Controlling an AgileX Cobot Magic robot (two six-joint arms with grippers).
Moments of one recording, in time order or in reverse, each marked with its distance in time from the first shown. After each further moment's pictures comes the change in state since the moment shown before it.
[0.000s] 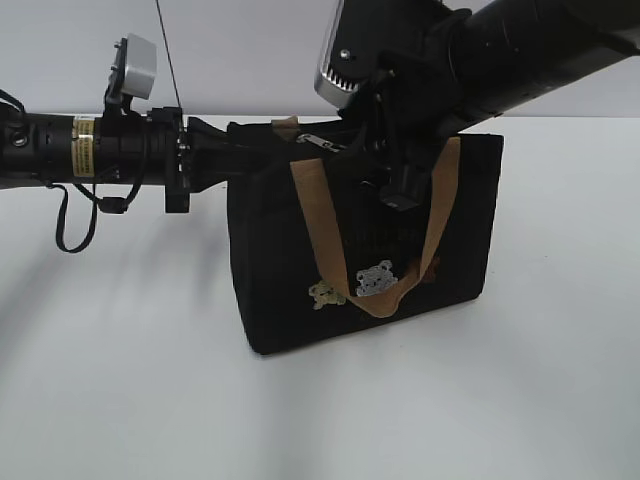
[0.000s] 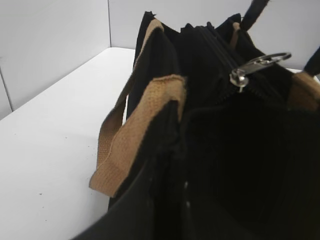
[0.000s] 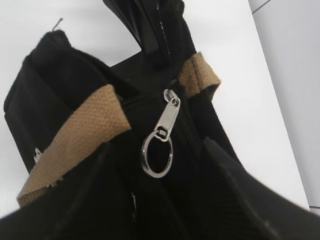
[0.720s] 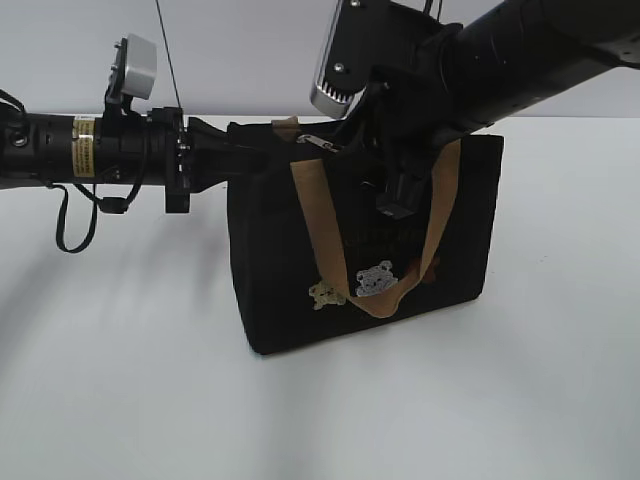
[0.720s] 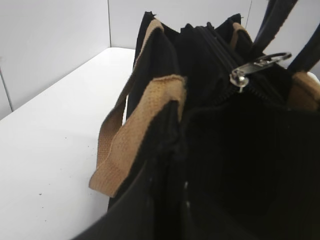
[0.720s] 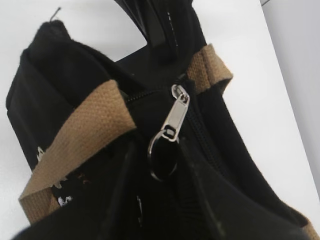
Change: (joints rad) left arm 0.000 0.000 0.000 0.000 0.000 0.000; right arm 0.000 0.026 0.000 0.002 -0.001 0.004
